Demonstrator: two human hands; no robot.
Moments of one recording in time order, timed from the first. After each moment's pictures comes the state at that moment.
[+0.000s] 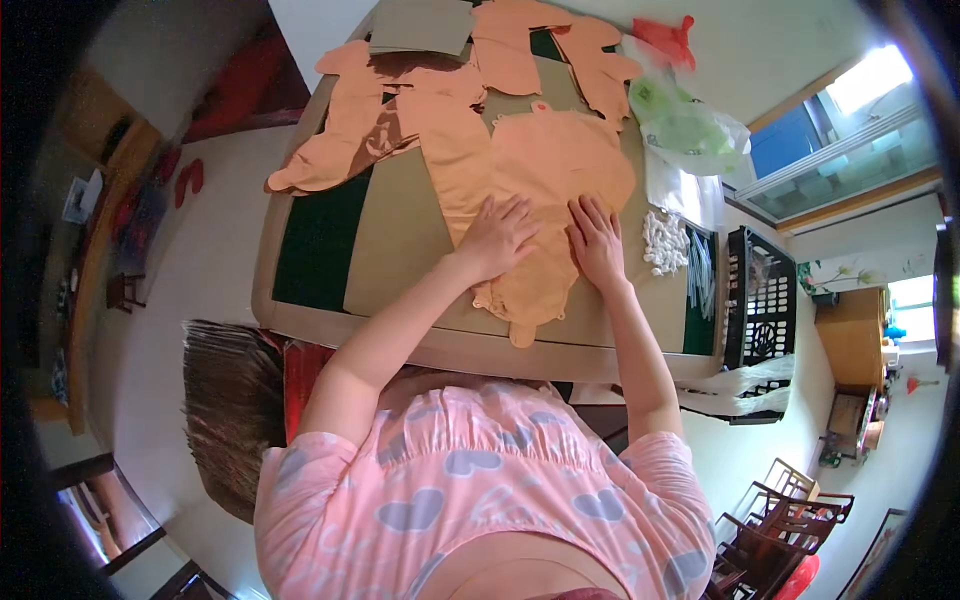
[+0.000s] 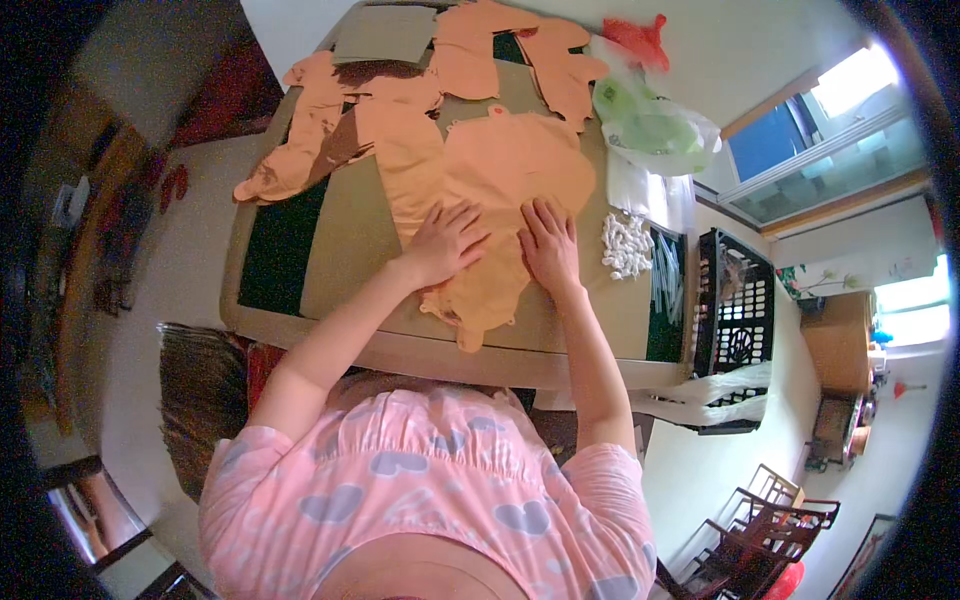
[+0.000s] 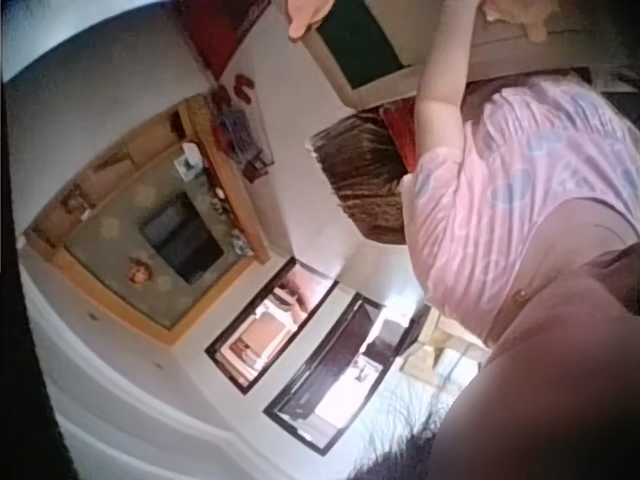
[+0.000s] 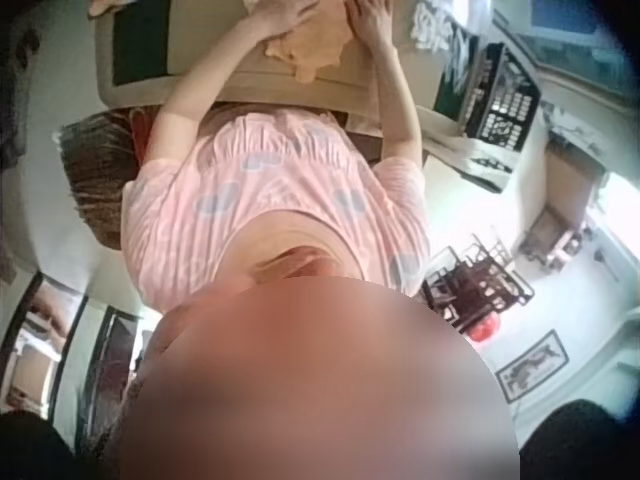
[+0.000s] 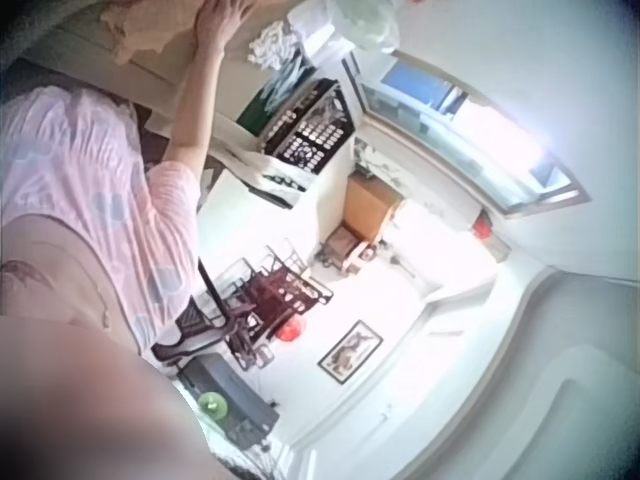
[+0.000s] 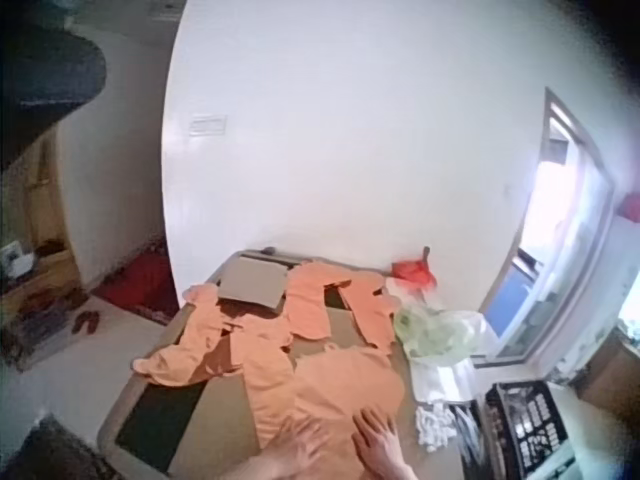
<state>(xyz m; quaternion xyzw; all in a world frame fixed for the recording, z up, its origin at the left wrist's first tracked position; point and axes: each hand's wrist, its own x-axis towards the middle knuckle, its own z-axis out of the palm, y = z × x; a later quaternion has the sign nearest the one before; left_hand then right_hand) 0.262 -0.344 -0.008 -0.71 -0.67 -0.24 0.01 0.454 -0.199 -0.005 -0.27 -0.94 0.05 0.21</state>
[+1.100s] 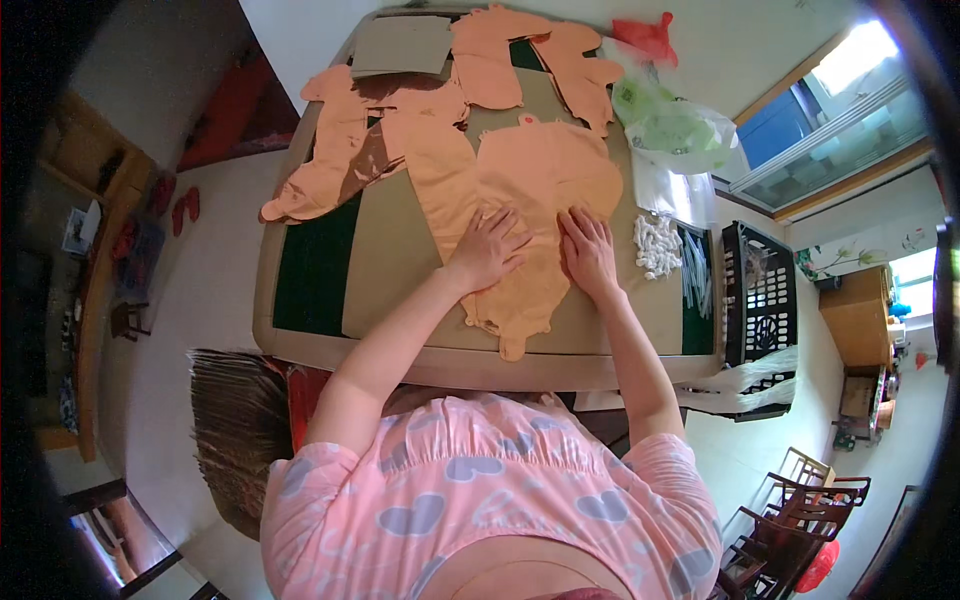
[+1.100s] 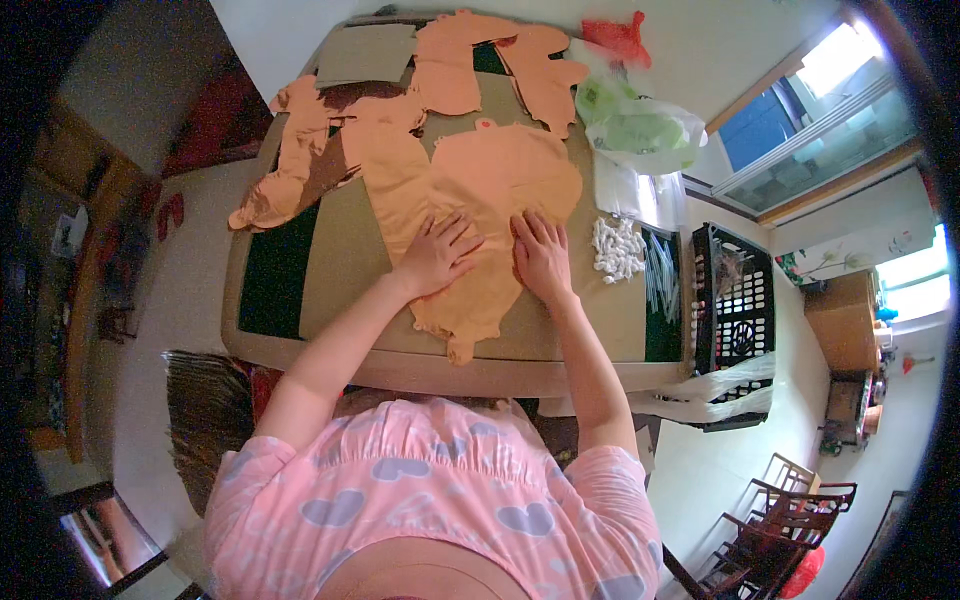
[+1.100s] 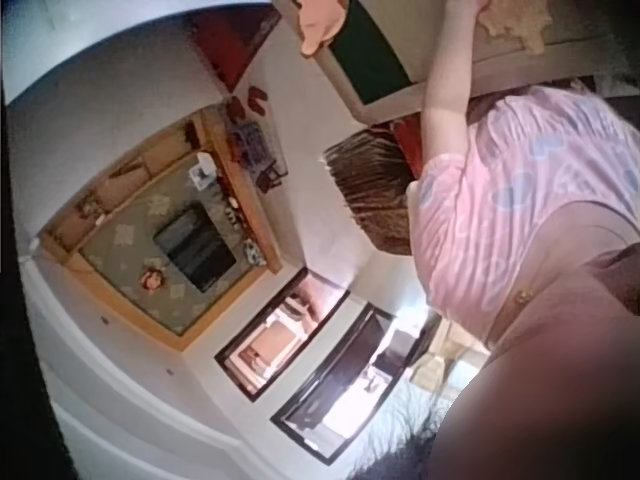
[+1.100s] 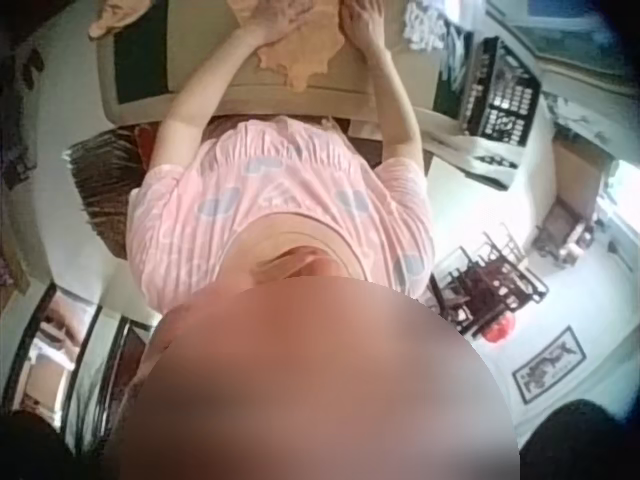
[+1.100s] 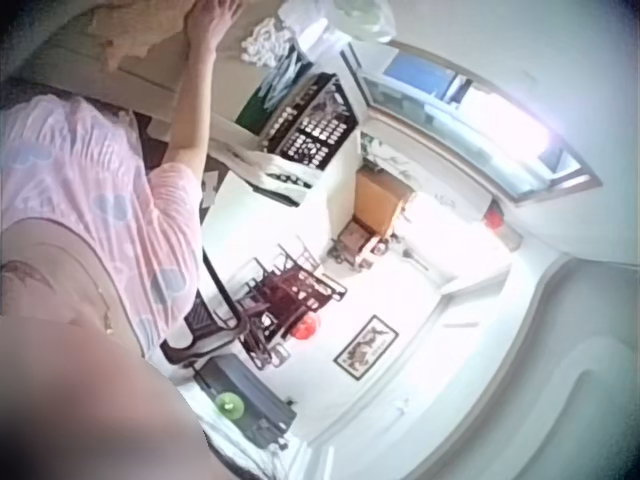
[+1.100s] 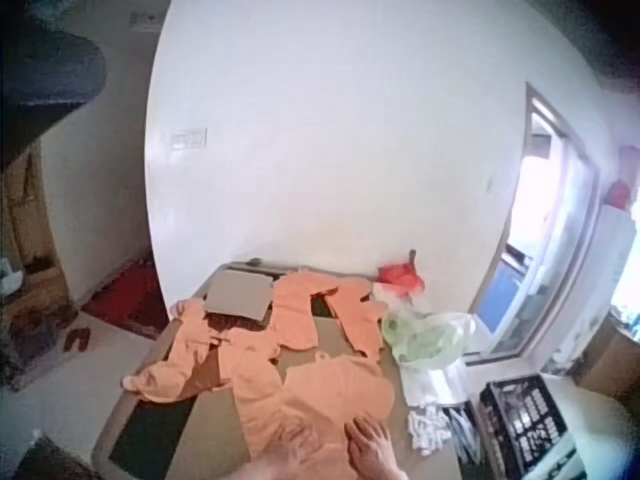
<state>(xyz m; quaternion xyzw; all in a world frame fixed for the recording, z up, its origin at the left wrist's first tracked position) 0.255 -0.332 -0.019 -0.72 -0.66 -0.20 -0.03 0.456 -0.201 -0.001 -0.27 -0.93 0.05 0.24</state>
